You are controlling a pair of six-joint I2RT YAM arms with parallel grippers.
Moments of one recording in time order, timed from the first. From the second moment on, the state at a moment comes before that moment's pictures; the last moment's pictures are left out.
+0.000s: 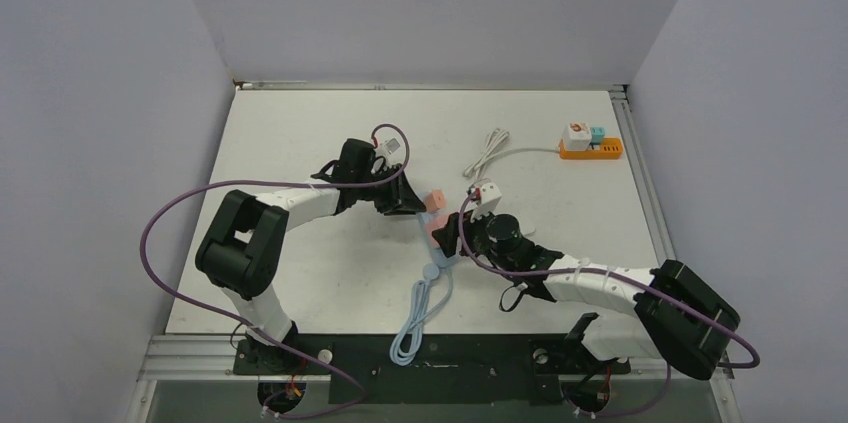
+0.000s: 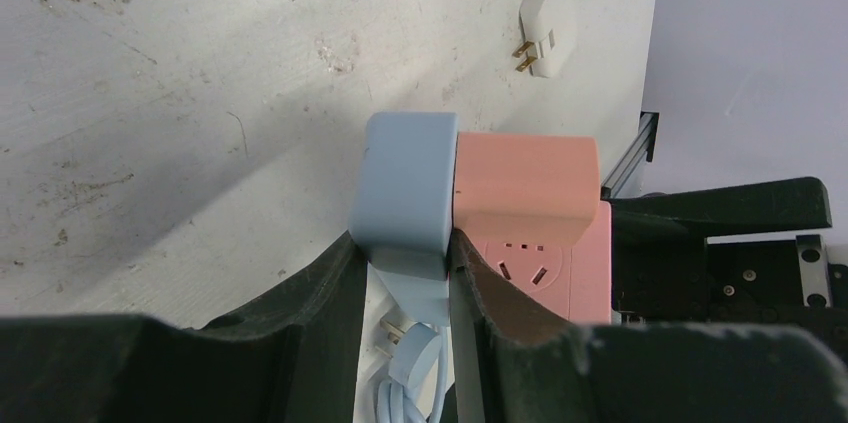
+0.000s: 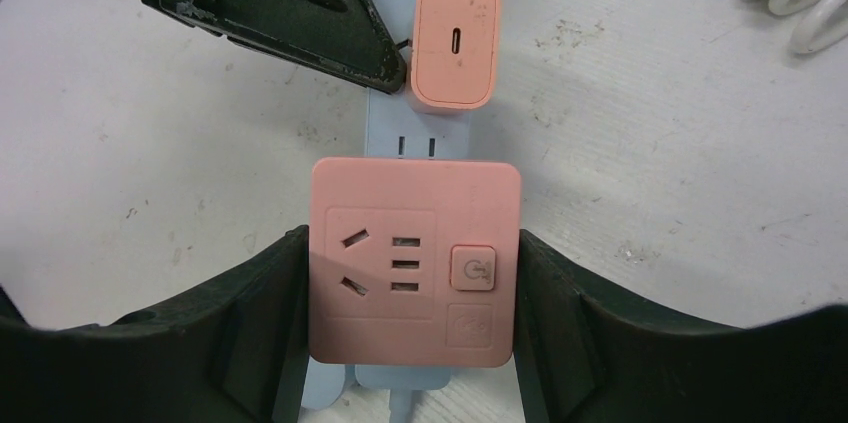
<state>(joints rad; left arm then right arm) -0.45 1.74 0.96 -0.01 0.63 -0.70 0.87 1.25 0.42 0.47 0.17 0.36</state>
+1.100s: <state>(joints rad) -0.45 1.74 0.96 -0.01 0.62 -0.70 0.82 1.25 0.38 0.54 0.06 0.40</state>
